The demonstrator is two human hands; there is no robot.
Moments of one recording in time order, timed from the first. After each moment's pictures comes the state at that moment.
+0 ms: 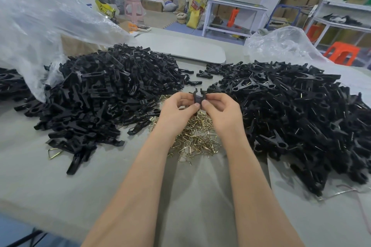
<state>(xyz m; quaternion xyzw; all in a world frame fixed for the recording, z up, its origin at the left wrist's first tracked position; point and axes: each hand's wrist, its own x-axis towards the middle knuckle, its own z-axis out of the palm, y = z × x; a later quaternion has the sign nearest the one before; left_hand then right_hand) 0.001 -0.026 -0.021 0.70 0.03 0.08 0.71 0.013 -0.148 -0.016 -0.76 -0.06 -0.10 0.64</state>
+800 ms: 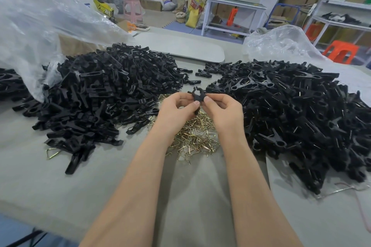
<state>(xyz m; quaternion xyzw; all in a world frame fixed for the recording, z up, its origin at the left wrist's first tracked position) 0.003 -0.025 -0.024 0.67 0.03 0.07 0.74 0.013 -0.144 -0.016 -0.71 0.00 -0.11 0.70</state>
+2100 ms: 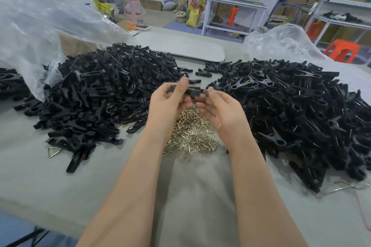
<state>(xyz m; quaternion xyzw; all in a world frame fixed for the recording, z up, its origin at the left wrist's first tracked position) -0.008 -0.020 -0.005 0.51 -0.01 0.13 0.85 0.006 -0.151 -0.002 -0.64 -0.03 0.03 0.76</state>
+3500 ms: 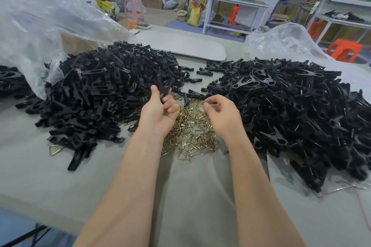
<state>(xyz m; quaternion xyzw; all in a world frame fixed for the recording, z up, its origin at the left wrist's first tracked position) 0.006 -0.005 -0.013 0.20 0.16 0.01 0.97 0.010 -0.151 -0.015 -0.87 -0.04 -0.06 0.48</state>
